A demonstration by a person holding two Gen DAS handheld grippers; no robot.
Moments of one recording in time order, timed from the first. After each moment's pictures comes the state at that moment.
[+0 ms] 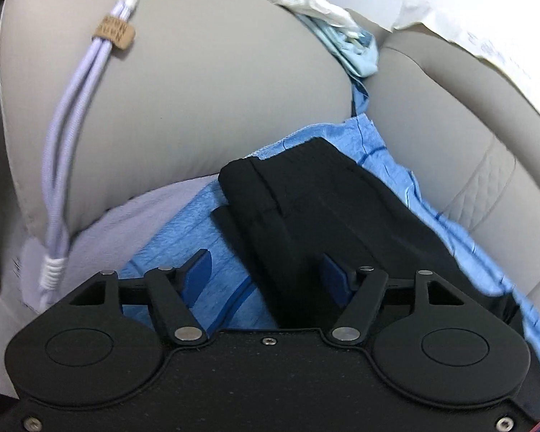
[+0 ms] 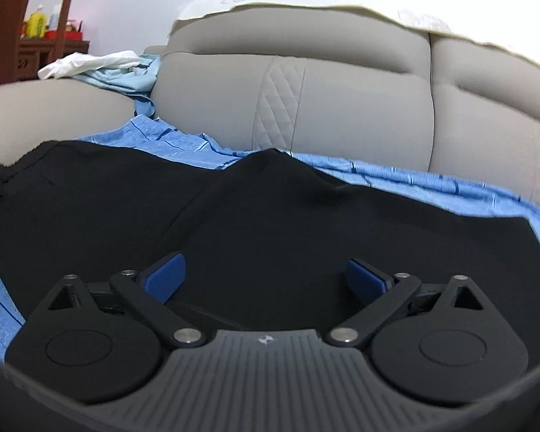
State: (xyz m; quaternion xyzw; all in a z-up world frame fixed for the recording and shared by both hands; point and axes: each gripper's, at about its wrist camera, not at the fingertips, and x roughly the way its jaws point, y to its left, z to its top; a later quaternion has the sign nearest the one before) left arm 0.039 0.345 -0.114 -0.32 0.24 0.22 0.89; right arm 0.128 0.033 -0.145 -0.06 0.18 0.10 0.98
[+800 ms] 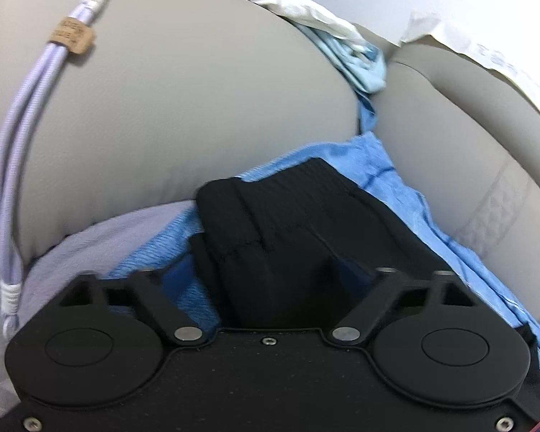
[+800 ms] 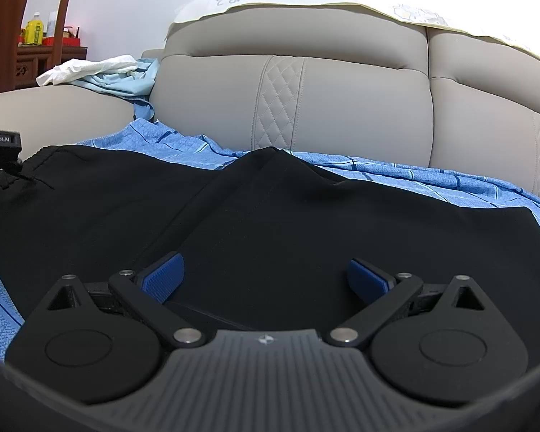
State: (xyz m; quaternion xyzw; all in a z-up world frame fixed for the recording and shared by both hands) left arm 0.072 0.333 -0.122 -0.30 0.21 0.26 0.89; right arm 0.129 0.031 -0.148 -0.06 0.18 0.10 0.98
